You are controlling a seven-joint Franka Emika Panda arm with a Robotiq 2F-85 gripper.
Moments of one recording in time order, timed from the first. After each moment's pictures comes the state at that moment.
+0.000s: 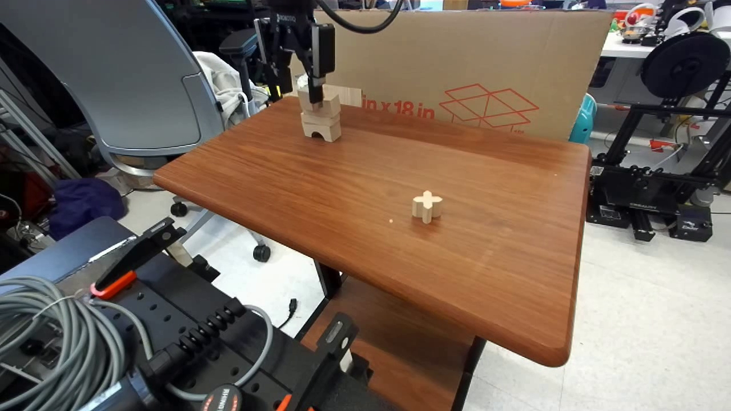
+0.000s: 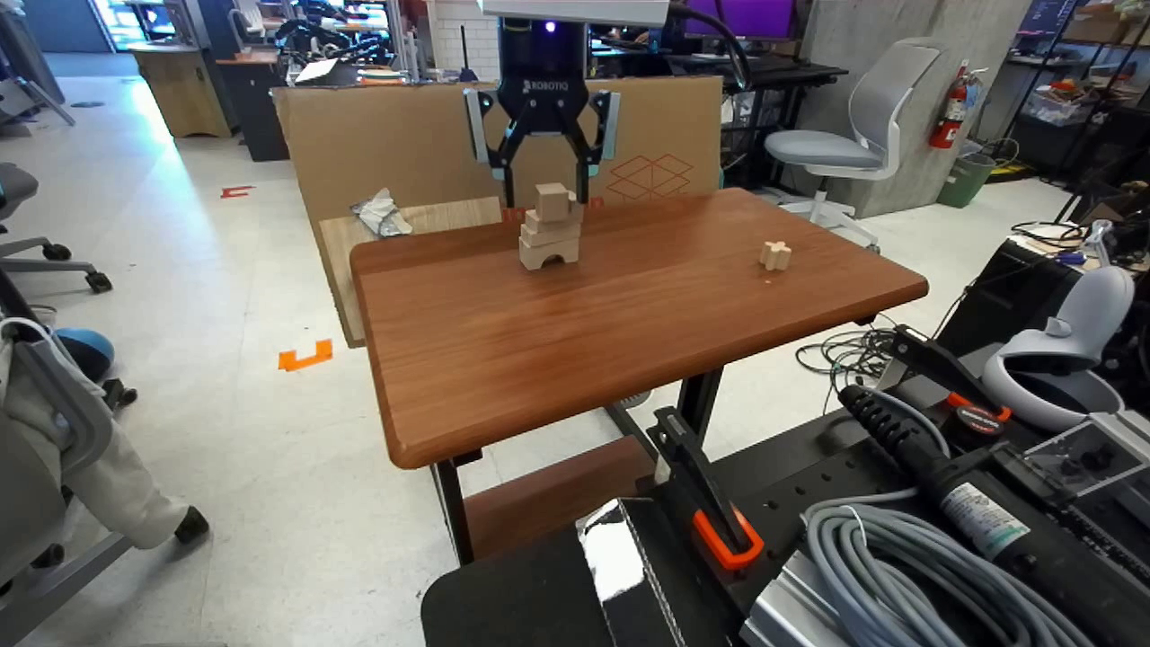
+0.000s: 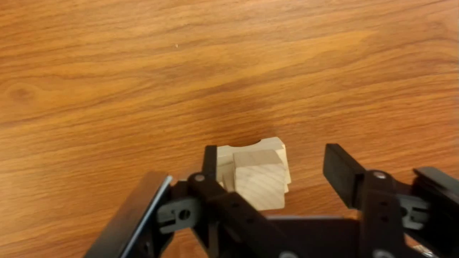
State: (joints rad) arm 0.17 0.58 0.04 -1.78 0.02 2.25 0.31
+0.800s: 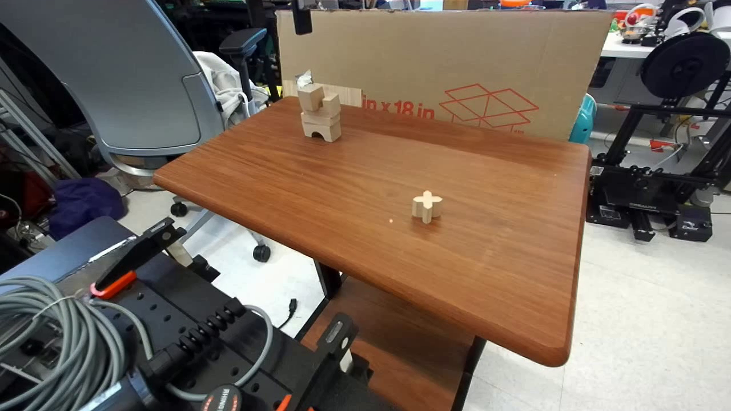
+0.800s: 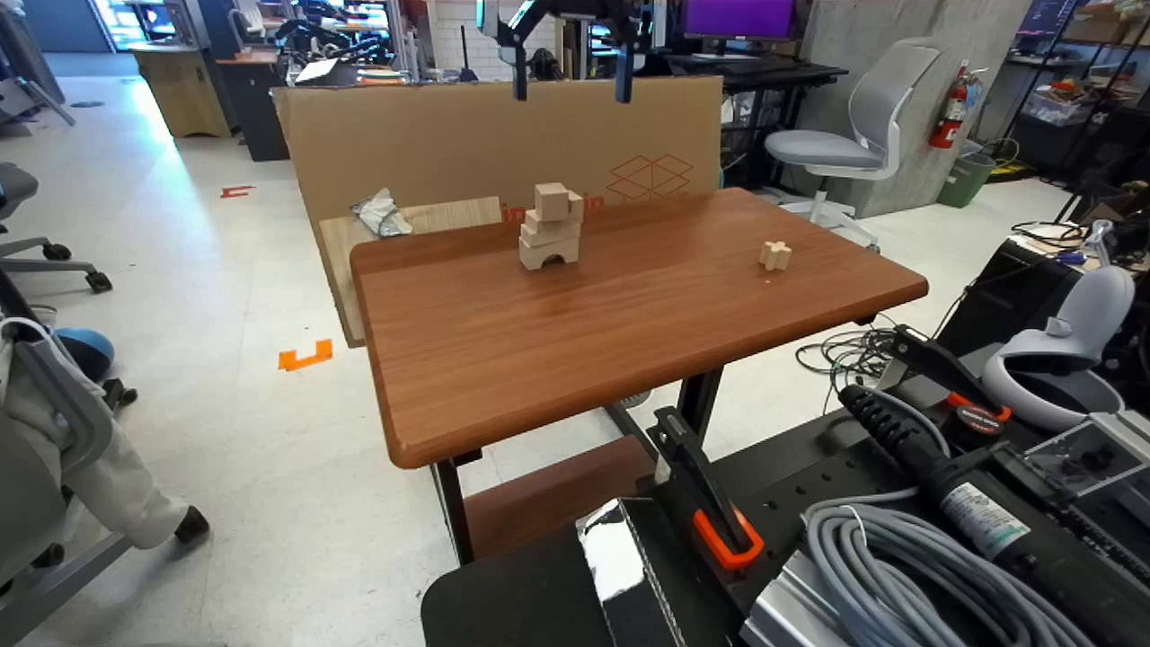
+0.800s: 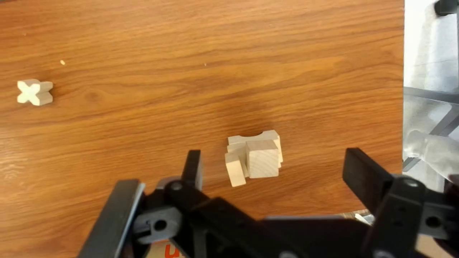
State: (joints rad) arm 0.15 0.31 0.04 -1.96 0.02 2.22 0.28
